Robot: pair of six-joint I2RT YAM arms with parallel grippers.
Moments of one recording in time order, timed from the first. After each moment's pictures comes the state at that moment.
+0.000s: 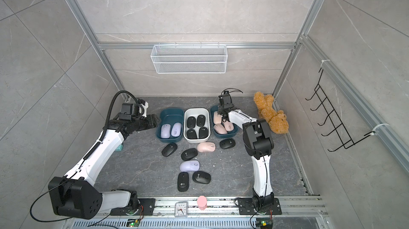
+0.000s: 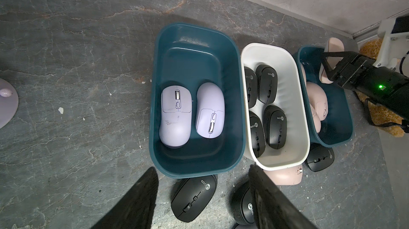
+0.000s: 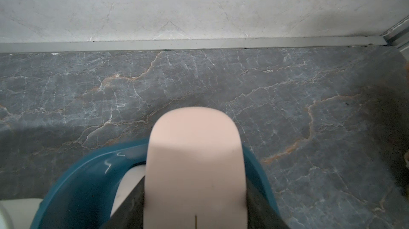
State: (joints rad) left arm -0.16 1.31 1.15 -0.64 0.20 -0.31; right arm 0.31 2.16 1.59 -0.15 0.31 0.21
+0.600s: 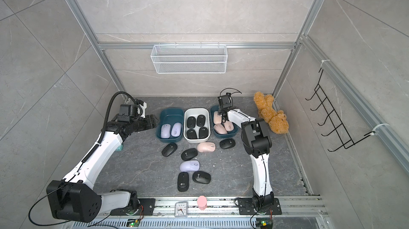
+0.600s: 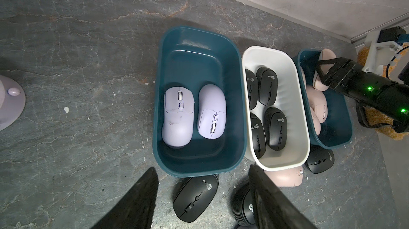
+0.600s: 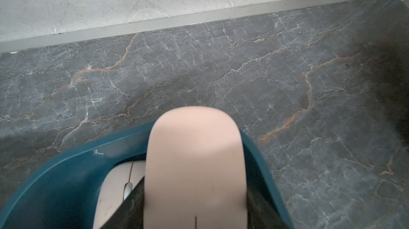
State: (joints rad) left arm -0.15 1.28 1.13 -0.63 0.20 -0.31; right arm 0.31 2.19 1.62 -0.25 0.35 0.35
